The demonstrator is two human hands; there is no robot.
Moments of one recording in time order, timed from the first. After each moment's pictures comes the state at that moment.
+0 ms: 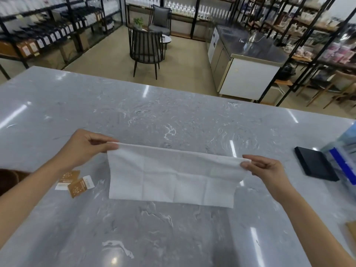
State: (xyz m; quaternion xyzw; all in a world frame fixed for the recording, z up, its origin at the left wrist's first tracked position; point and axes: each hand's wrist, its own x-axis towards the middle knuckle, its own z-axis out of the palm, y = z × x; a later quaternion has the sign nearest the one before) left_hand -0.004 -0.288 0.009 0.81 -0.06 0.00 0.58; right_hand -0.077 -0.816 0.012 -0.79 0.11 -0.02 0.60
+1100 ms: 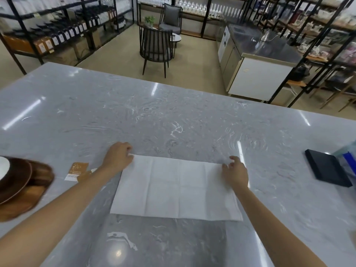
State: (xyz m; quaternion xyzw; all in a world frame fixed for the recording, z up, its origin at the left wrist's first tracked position) left_hand 0.021 -0.335 -0.095 0.96 0.04 -0.04 0.27; right_hand -0.019 -0.751 -0.094 -0.92 0.25 -0.01 0.30
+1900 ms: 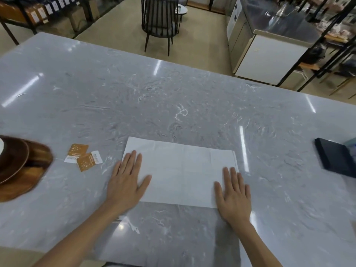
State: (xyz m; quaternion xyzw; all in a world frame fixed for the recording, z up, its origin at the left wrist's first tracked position) left_hand -0.109 -0.375 -0.153 0.99 -0.04 0.01 0.10; right_hand -0.141 -0.721 -0.130 -0.99 0.11 0.05 0.10
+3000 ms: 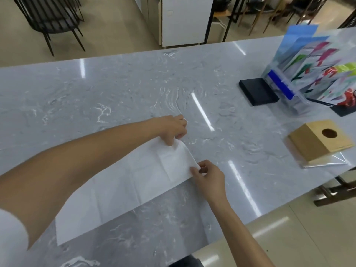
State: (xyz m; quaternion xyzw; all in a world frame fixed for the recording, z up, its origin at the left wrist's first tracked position) left_hand 0.071 -0.699 -0.061 0.74 -0.64 -0.16 -0.16; right_hand -0.180 -0.754 -0.092 -0.81 0.38 -0.05 0.44
